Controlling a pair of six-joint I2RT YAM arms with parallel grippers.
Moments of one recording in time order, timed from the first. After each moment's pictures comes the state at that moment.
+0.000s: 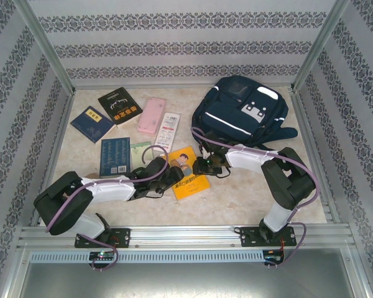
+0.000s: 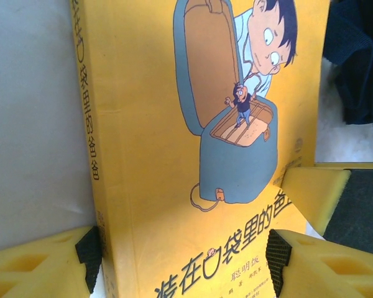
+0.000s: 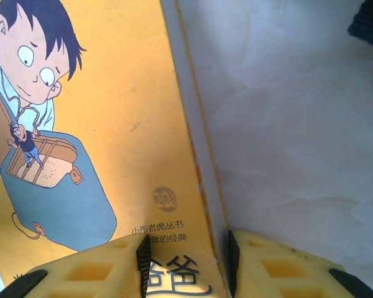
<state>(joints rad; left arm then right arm) -0.78 1.45 0.52 0.13 0.04 -1.29 0.62 1.71 0.93 -0.43 -0.29 0.60</state>
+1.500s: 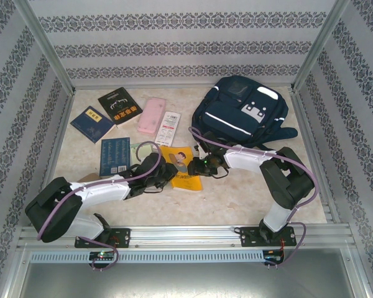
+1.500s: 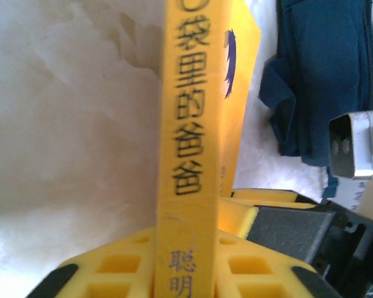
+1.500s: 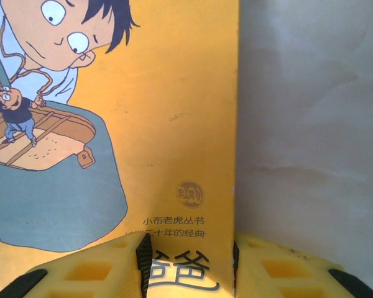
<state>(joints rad) -0.76 1.36 0.56 0.06 0.02 -1.41 0.63 1.72 0.93 -0.38 -0.38 0.61</state>
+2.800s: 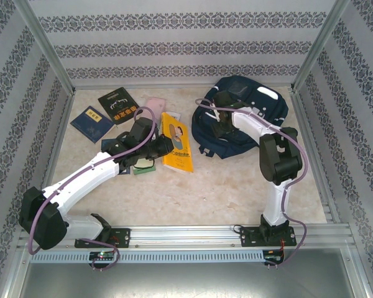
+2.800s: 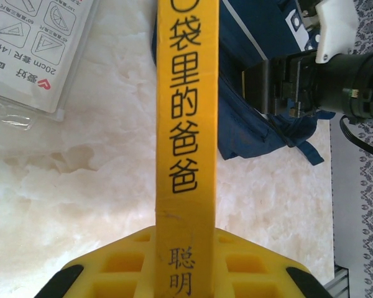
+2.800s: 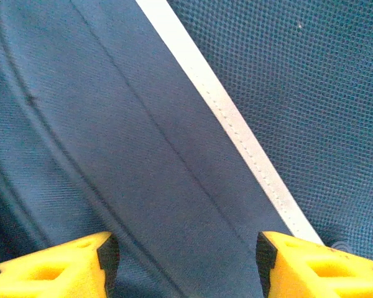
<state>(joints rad) -0.59 1.29 1.04 -0.48 0.14 -0.88 0.34 2.00 1.53 -0.75 0.19 -0.06</state>
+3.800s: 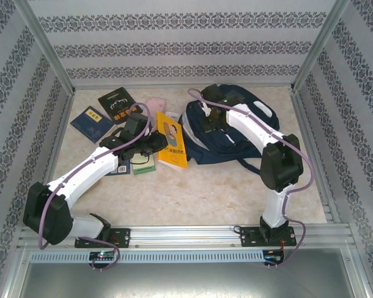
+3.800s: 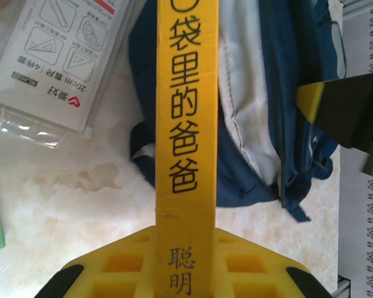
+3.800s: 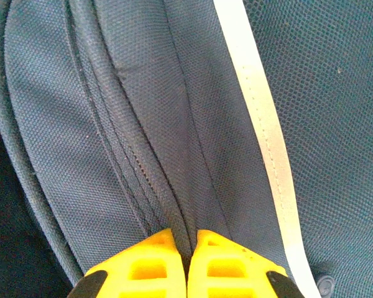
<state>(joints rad) -0.47 1.35 1.02 -0.43 0.23 -0.83 0.46 1.90 1.68 -0.92 0.01 0.17</state>
